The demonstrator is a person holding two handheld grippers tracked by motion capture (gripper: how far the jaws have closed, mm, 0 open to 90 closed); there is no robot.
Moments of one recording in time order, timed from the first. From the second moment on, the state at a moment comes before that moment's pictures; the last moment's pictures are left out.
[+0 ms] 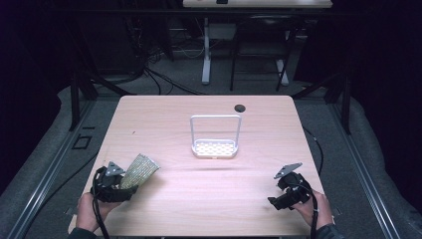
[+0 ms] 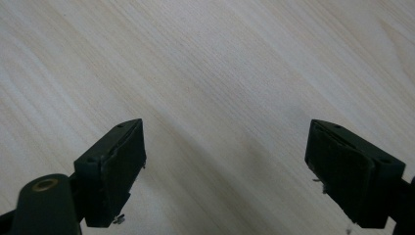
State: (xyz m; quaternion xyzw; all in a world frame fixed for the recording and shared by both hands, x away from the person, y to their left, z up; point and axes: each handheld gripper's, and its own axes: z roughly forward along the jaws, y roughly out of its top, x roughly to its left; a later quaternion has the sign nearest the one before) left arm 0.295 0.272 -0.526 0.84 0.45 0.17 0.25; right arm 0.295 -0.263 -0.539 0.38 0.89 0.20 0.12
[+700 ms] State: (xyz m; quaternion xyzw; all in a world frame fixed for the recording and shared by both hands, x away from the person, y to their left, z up) left arm 0.296 0.239 -0.517 0.85 0.42 0.17 0.27; right arm 0.296 -0.263 -0.541 0.39 0.89 0.20 0.12
